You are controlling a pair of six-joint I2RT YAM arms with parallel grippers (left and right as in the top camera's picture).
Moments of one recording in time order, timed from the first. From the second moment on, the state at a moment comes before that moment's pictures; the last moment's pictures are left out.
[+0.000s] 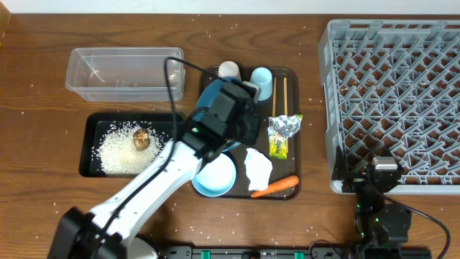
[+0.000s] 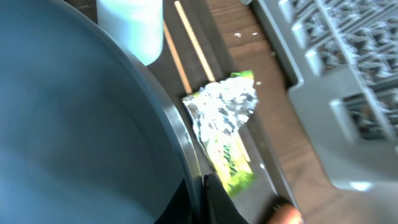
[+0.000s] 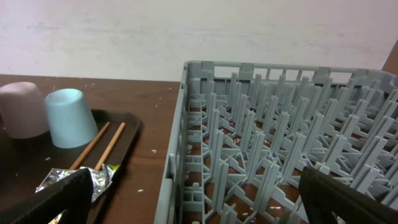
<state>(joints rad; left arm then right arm) -0.63 1.49 1.07 -0.41 0.13 -0.33 0.01 0.01 0.01 -0.07 0.01 -0.02</state>
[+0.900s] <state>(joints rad) -0.65 1.60 1.07 -0.39 0.05 -0.33 0.01 0.01 0.01 -0.07 0.01 -0.02</state>
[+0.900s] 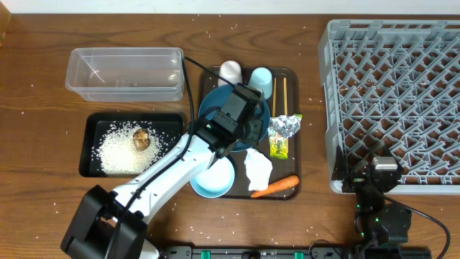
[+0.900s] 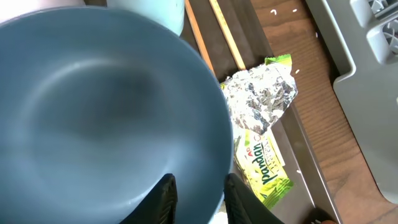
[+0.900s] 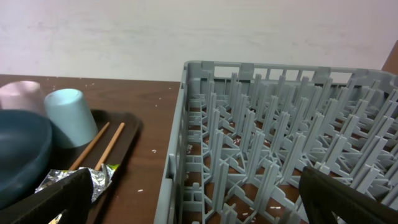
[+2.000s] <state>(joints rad) -0.77 1.45 1.07 -0.74 0.39 -0.62 0.01 0.01 0.01 -0.07 0.01 -0.02</state>
